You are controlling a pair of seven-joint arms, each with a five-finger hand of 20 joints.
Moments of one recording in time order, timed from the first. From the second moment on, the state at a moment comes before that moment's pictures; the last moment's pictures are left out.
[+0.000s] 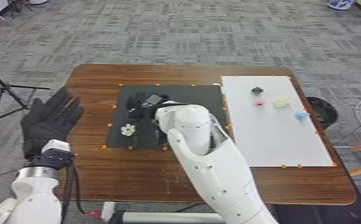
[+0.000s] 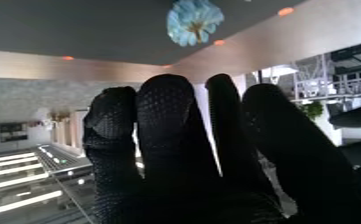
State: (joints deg) left arm 120.7 -60.7 -96.9 -117.9 23.0 9.4 18.5; right arm -71.5 -96.2 58.4 -89.0 -167.4 -34.4 -3.6
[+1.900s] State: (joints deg) left arm 112.4 -59.2 -92.3 -114.4 24.7 10.3 16.2; right arm -87.5 -64.4 91.7 -97.3 -157.7 -33.0 23.7
